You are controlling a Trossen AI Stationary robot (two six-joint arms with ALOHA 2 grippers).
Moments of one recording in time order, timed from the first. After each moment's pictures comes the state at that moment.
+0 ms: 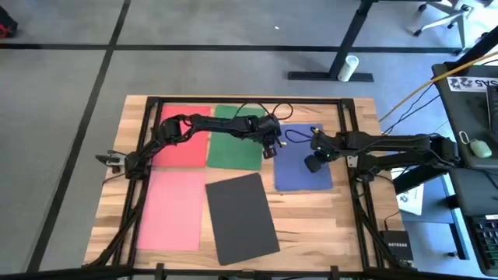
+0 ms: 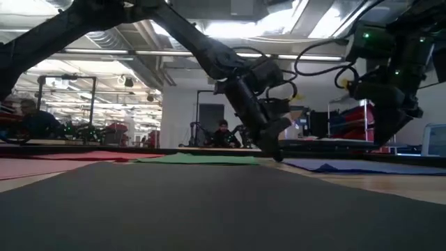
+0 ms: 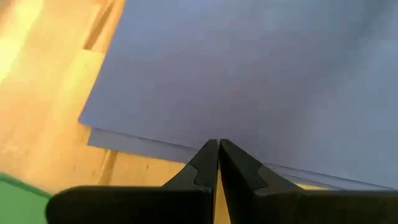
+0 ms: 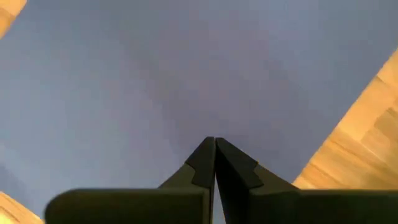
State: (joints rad) left arm 0.28 2.36 1.78 -0.32 -0.05 0.09; right arm -0.25 1.00 0.50 -0.75 0.11 0.65
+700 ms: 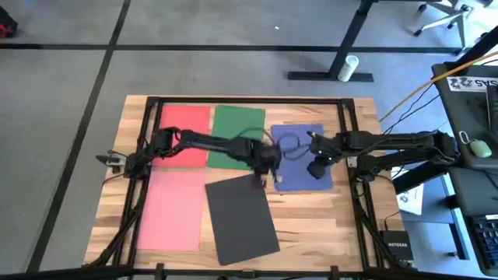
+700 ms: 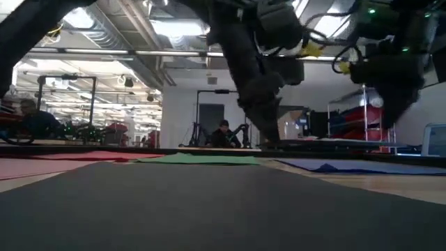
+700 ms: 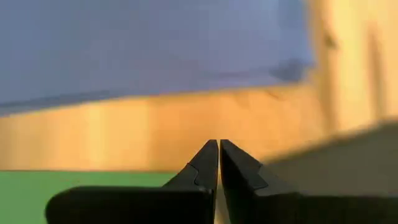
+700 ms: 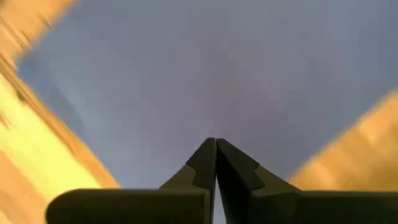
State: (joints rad) left arm 0.00 2.23 1.79 -0.71 -0.05 0.14; right arm -0.08 1.00 0.63 -0.98 0.05 0.64
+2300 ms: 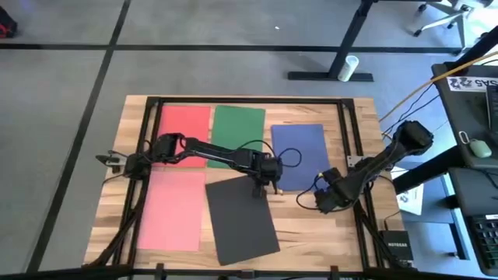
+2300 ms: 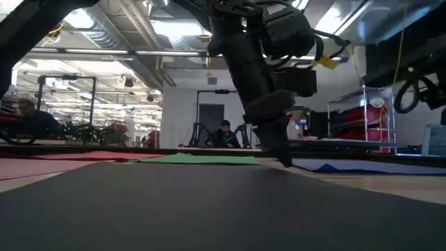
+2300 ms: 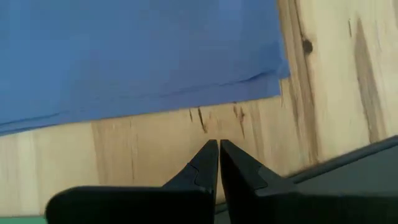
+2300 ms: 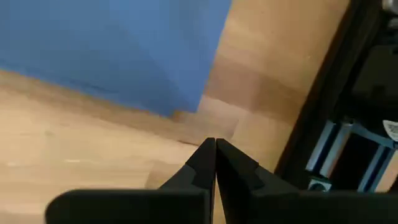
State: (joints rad) left arm -0.03 2.28 1.77 -0.58 -0.06 0.13; right arm 0.64 1.43 0.62 -1.08 -0.01 1.83
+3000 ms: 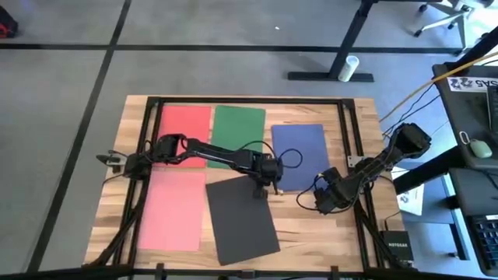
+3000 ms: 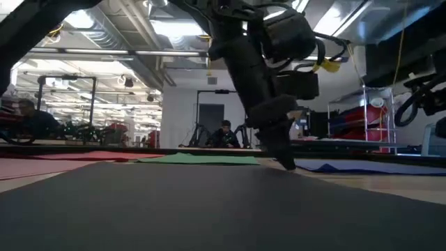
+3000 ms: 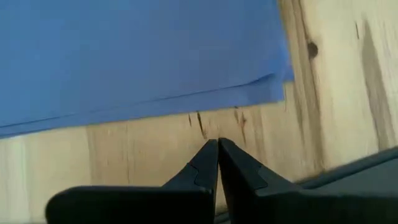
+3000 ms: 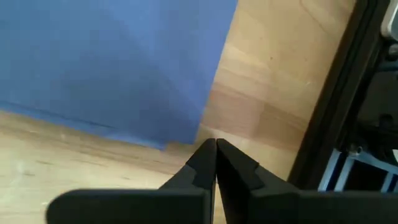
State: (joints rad) left arm -0.04 2.35 1.78 -0.55 -0.06 0.12; right arm 0.64 1.46 0.59 -1.04 0.07 1.84
